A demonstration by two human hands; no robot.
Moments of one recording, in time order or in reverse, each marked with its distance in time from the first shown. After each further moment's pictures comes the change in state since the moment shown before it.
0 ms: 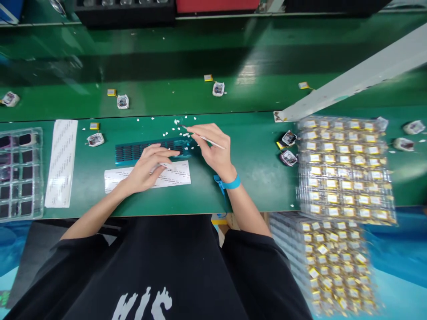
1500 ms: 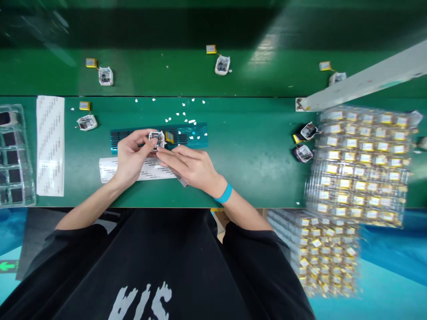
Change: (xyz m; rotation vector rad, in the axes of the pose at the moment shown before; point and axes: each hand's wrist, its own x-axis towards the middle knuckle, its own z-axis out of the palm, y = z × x) left_hand -0.005 -0.006 0.014 -0.619 0.553 -0.657; right_hand -0.041 -0.045 0.027 -0.217 -0.373 -0.404
